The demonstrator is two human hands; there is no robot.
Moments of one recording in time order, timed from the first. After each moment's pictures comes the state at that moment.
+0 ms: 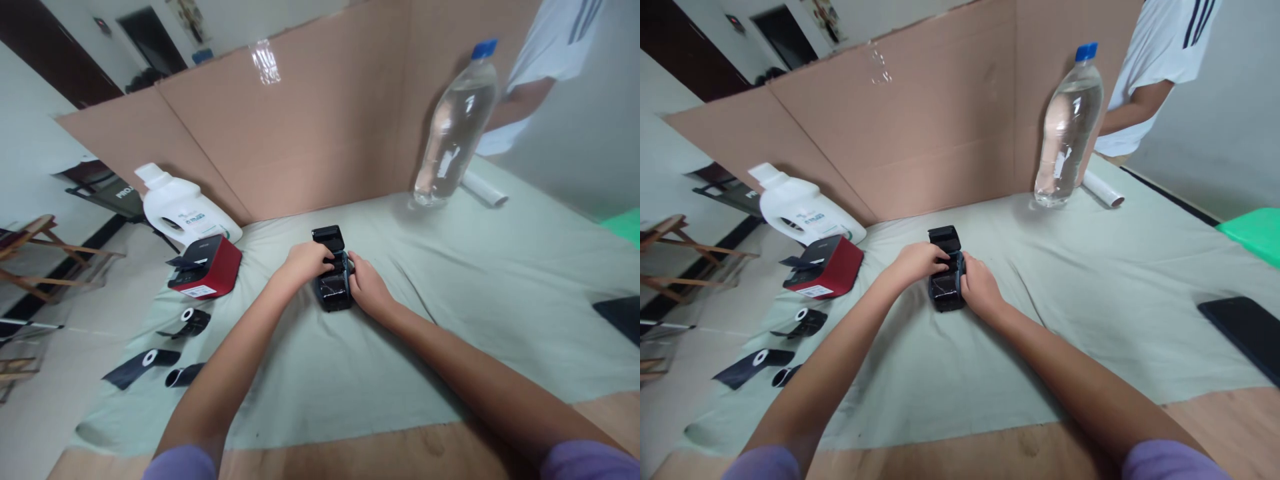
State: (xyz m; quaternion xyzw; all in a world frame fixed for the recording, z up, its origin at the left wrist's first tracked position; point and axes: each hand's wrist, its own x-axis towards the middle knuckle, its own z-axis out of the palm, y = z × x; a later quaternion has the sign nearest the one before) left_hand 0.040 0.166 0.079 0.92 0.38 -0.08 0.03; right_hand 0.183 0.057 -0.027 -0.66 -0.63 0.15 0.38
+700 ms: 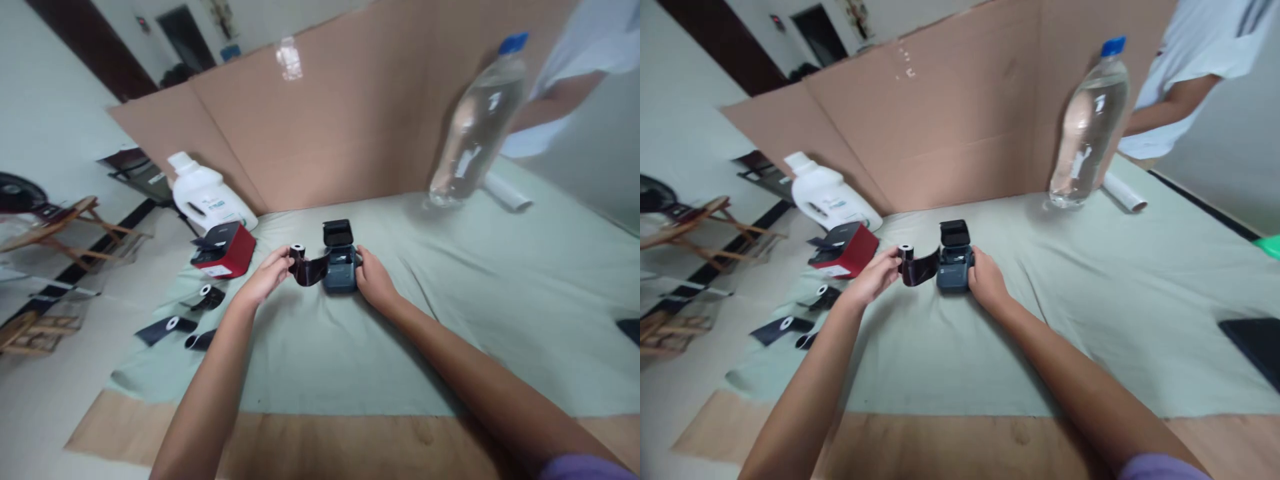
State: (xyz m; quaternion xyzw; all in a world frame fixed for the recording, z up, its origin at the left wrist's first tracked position) left_hand -0.058 0.121 0.075 0.65 0.43 0.30 0.54; right_hand 0.186 0.060 -0.031 -0.66 -0.63 0.16 0.39
